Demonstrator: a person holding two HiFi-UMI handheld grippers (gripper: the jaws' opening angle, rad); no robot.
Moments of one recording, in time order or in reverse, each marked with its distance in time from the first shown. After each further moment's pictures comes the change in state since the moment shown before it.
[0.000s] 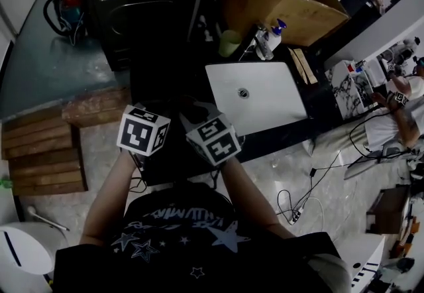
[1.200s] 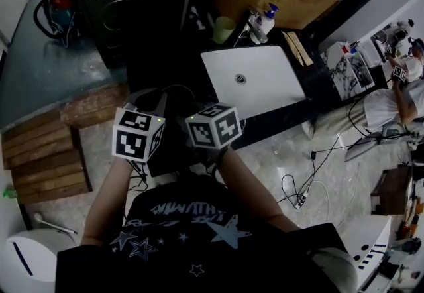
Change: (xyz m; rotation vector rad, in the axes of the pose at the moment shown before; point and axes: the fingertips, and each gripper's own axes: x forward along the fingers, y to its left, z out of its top) left arm -0.036 -0.001 0.013 0.108 -0.155 0.066; right arm 0.002 0.048 0.003 0.429 -0.052 0.213
